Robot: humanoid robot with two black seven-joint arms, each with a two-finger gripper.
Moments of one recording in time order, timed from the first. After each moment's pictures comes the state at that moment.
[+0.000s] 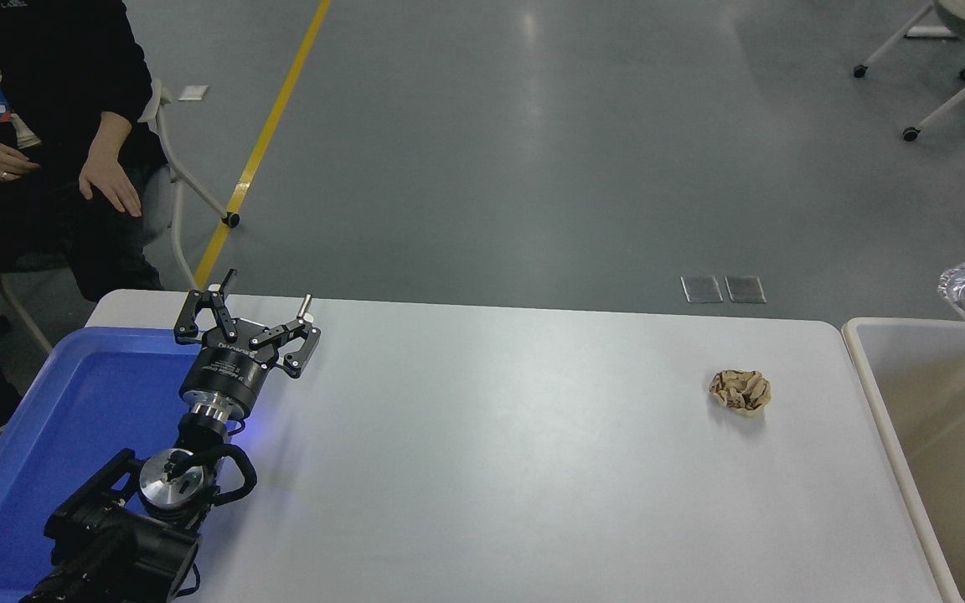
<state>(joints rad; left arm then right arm) -0.46 0.10 -1.19 -0.58 -0.22 -0.66 -0.06 0.60 -0.54 -0.12 -0.02 -0.18 0.14 0.01</state>
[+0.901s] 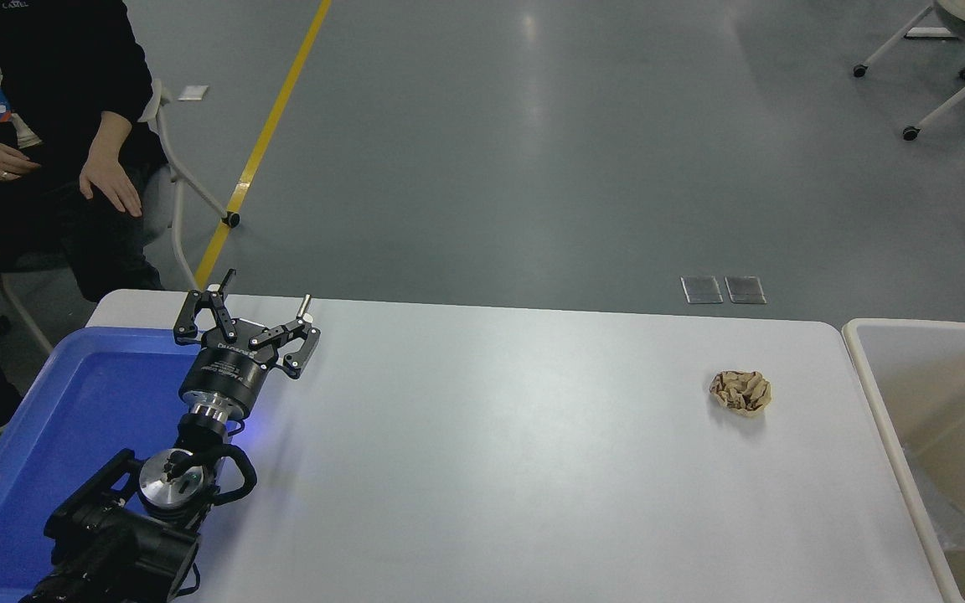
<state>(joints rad) -0.46 0.10 -1.19 -0.58 -0.22 -0.66 -0.06 0.49 -0.46 0.15 -0.04 -0.15 0.03 0.01</state>
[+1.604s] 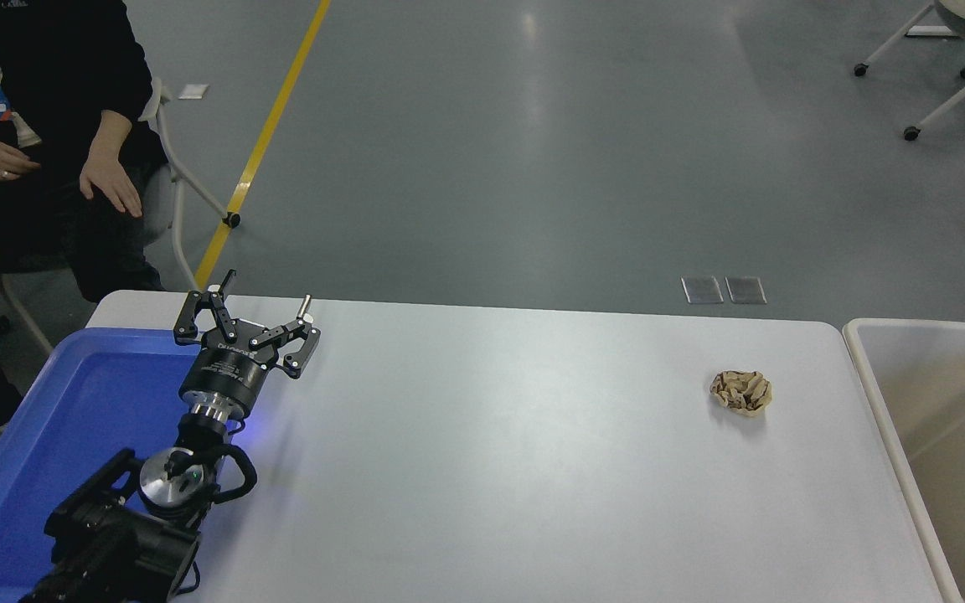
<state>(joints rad) -0.46 0.10 -1.18 -0.58 -0.22 -0.66 -0.06 1.08 -0.75 -0.31 0.44 -0.18 0.08 -0.02</state>
